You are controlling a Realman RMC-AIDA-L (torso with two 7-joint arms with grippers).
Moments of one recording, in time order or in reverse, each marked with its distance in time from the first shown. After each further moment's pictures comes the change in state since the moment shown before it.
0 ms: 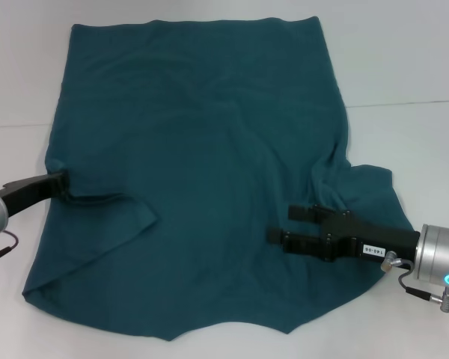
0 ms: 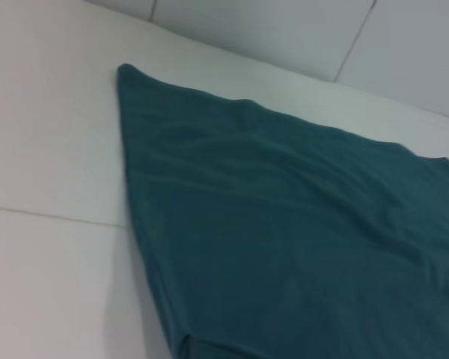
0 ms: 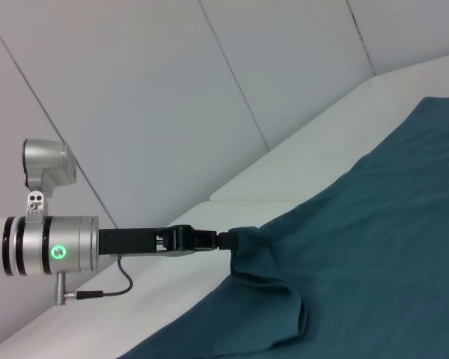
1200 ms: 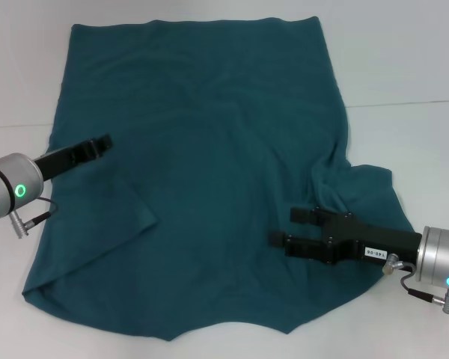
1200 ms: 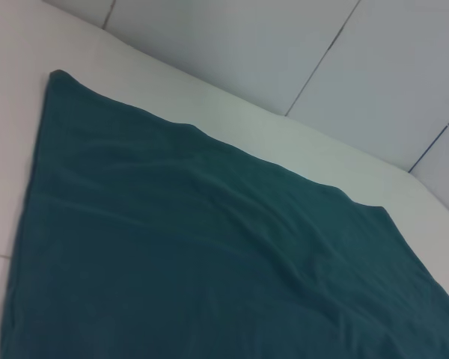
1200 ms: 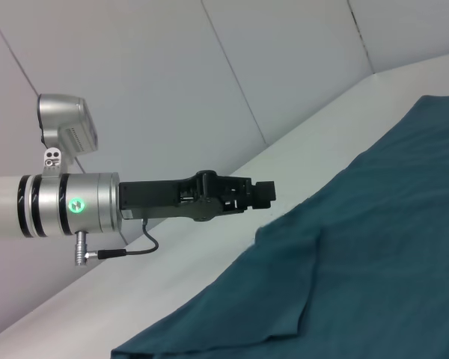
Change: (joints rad) left arm -0.106 -0.003 0.000 -0.049 -0.056 0.003 -0.105; right arm -0.005 -0.003 -0.007 -0.002 -0.003 0.004 -0.011
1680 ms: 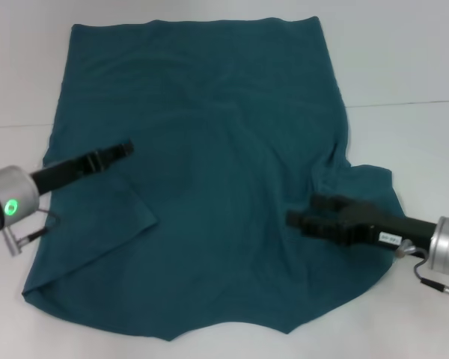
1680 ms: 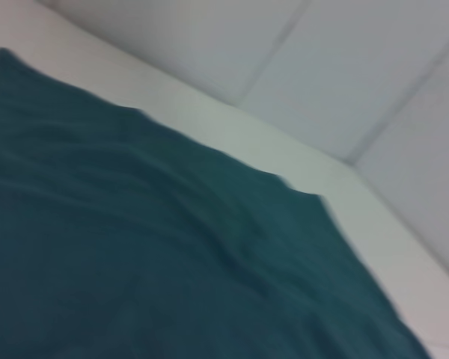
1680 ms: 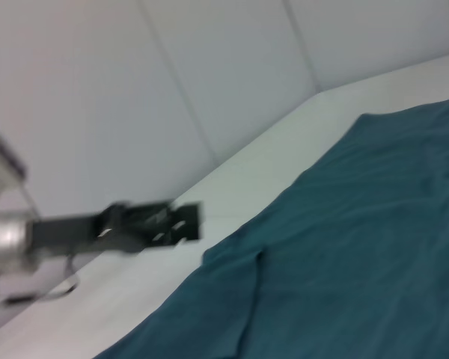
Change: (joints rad) left arm 0.070 0.000 -0.002 0.057 -0.016 0.219 0.014; right arm -0.010 -0.009 0.060 -0.006 0.007 0.050 0.025
